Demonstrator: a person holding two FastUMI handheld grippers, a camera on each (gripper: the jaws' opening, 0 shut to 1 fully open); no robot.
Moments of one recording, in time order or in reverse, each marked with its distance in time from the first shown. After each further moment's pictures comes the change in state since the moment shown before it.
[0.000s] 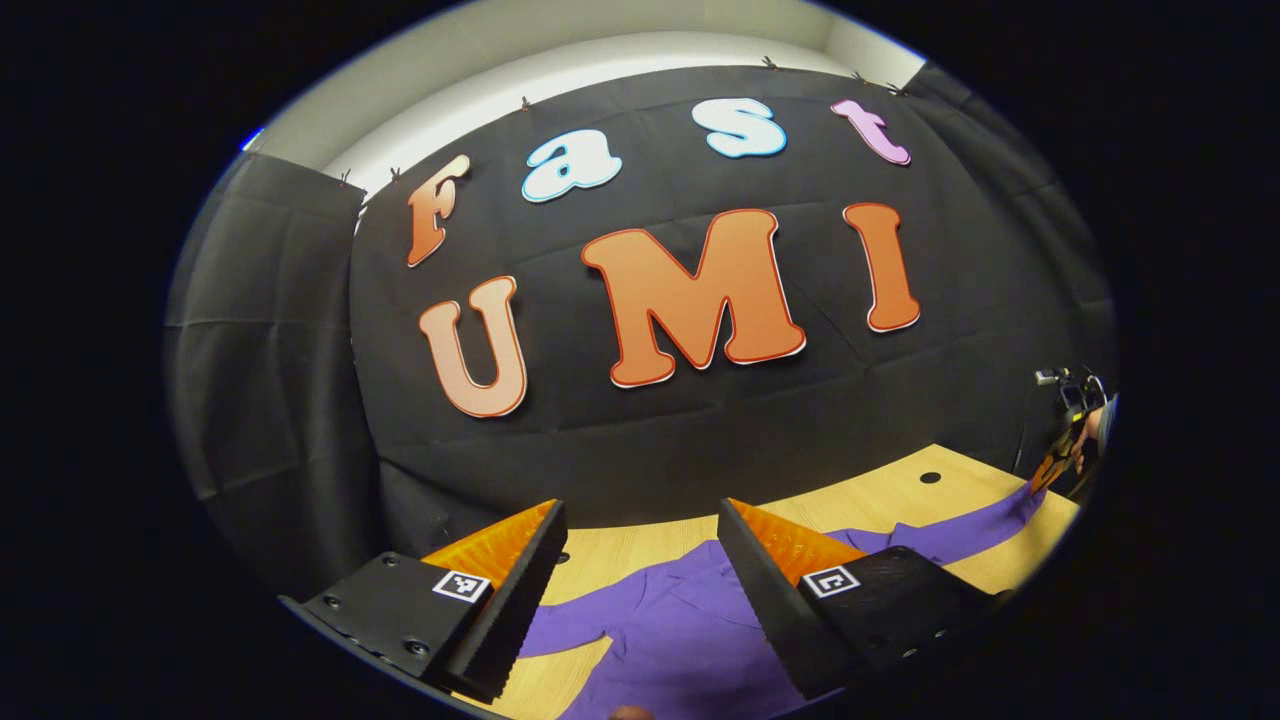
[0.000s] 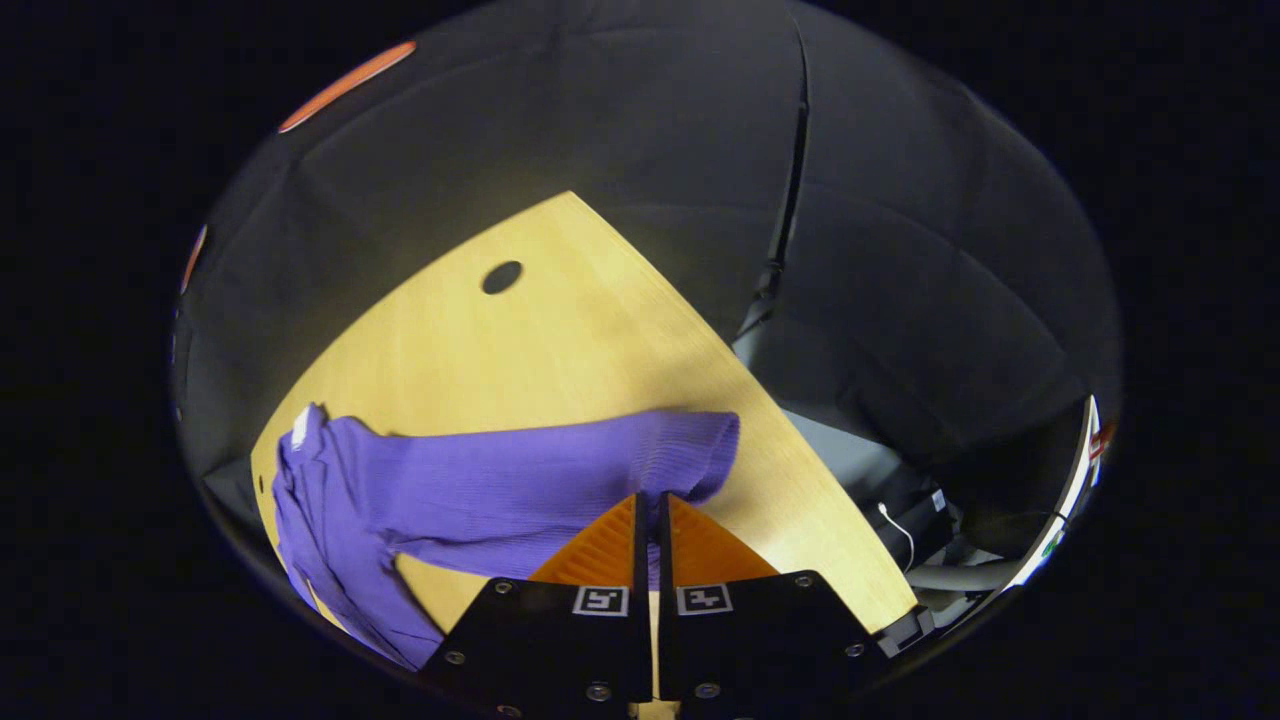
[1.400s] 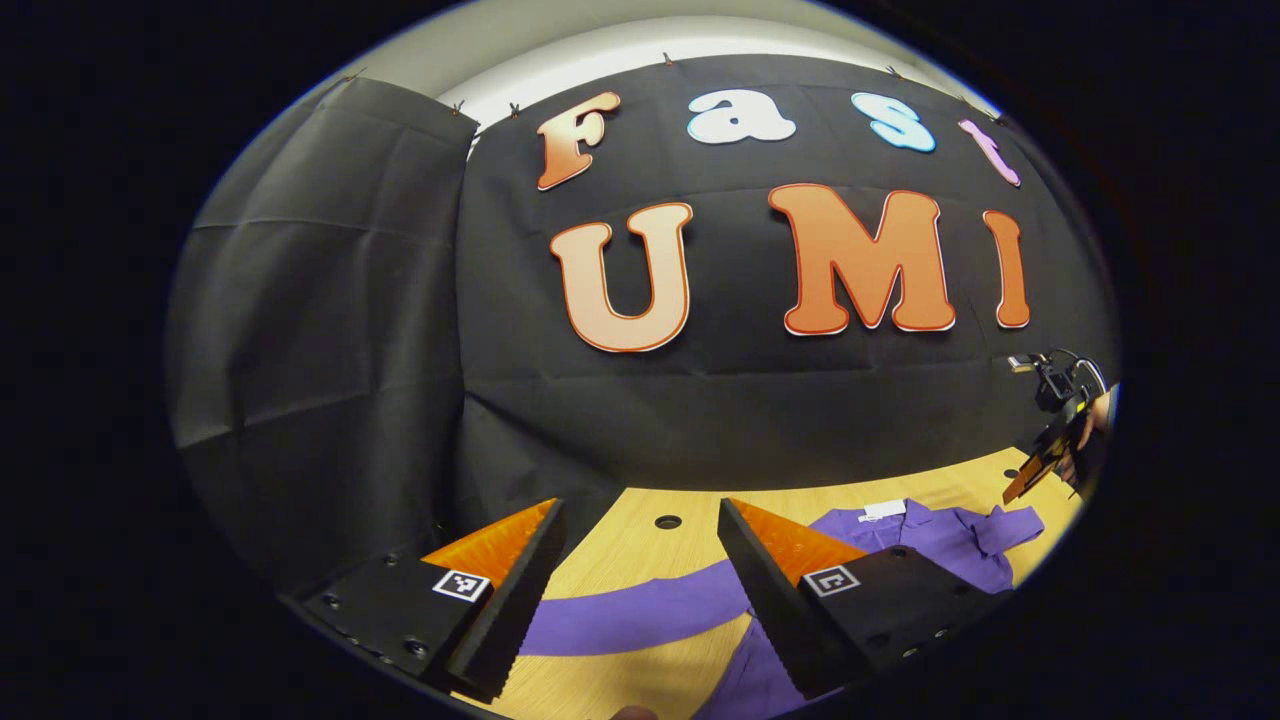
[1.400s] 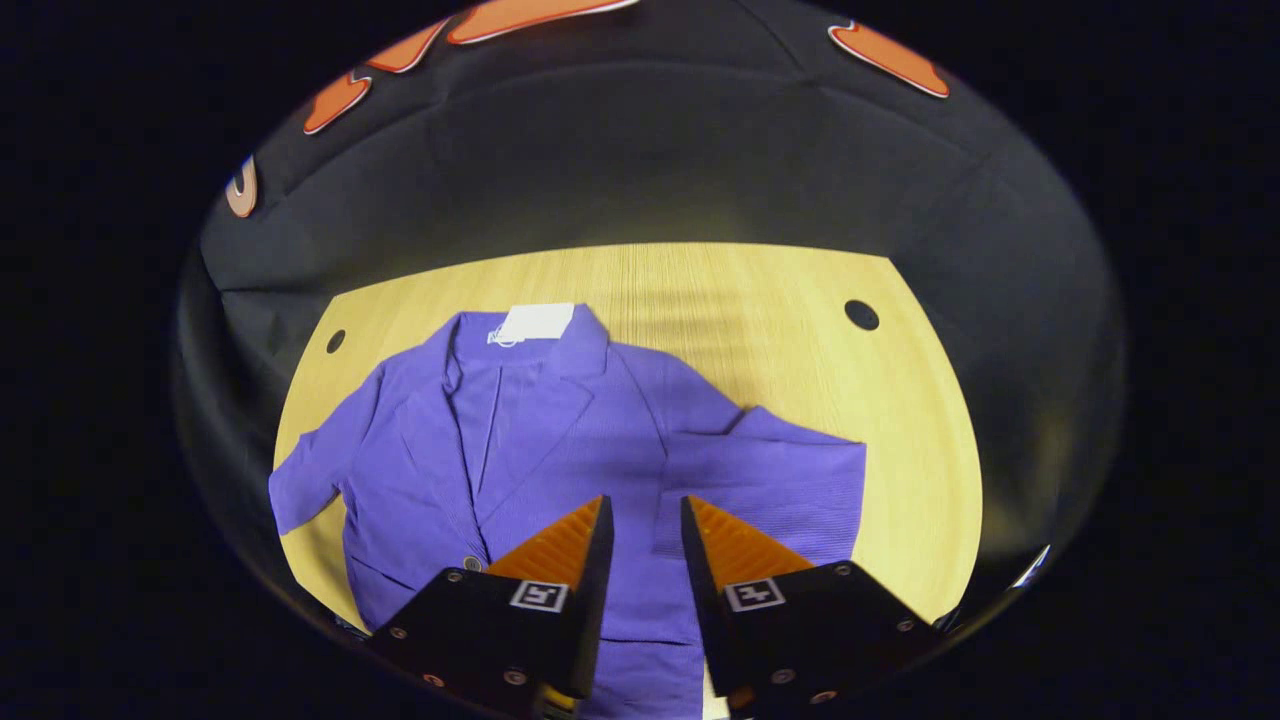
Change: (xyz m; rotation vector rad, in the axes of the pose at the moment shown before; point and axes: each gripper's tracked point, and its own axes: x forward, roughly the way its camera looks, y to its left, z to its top) left arm 0.009 0.220 -0.098 -0.131 0.111 0.203; right arm -0.036 0.293 -0.074 -0.471 0.057 0.123
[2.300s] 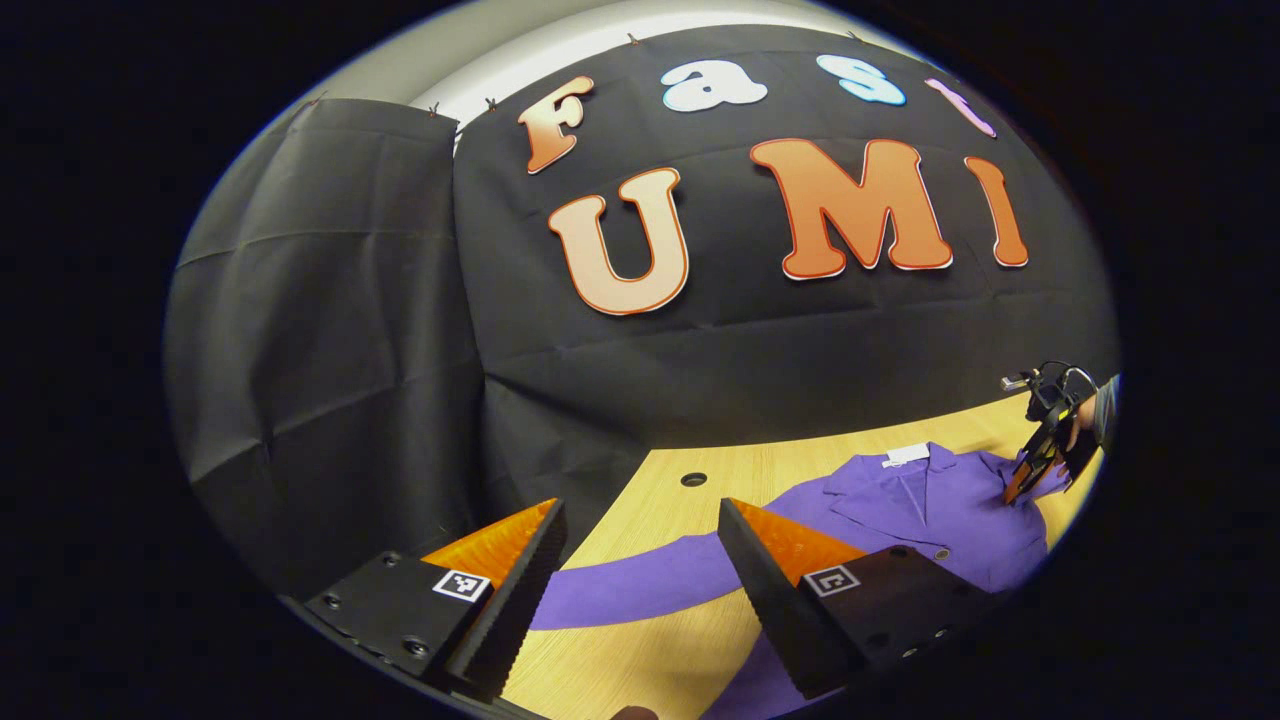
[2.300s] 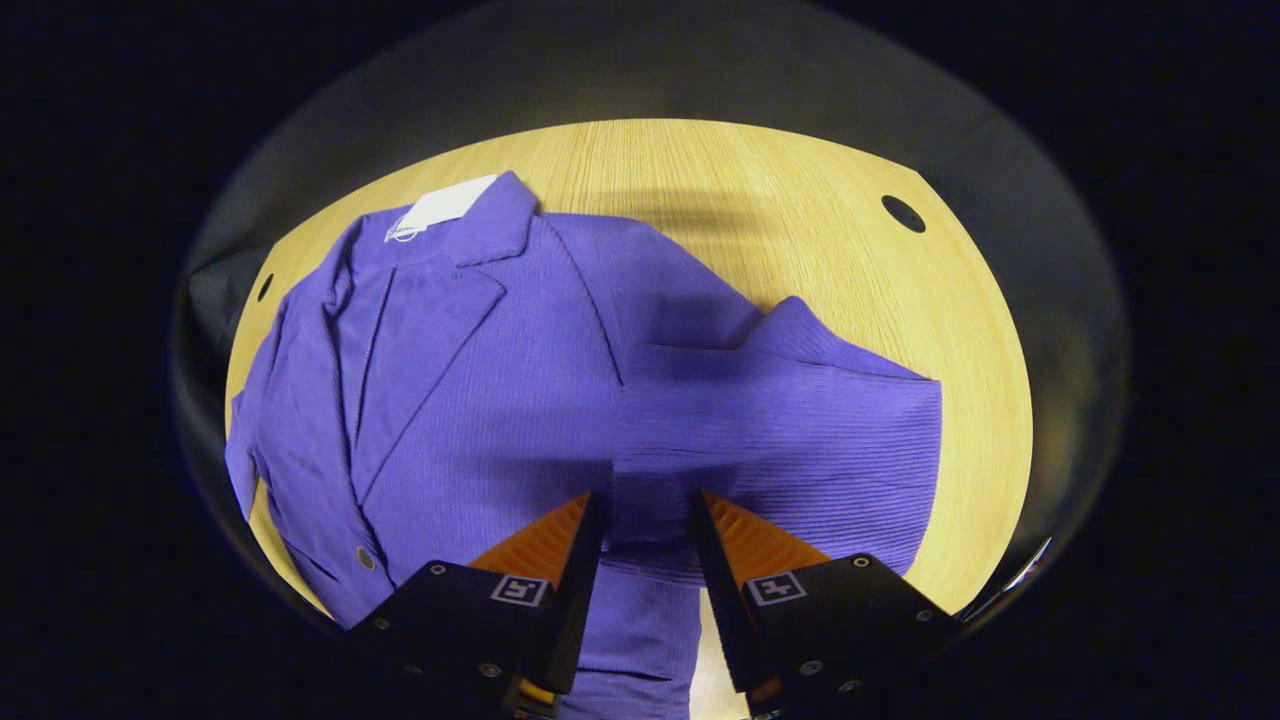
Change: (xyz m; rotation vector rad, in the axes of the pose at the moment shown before) left arm -0.028 0.006 -0.044 0.111 0.104 0.050; right arm 0.101 -0.021 -0.053 0.006 0.179 -0.042
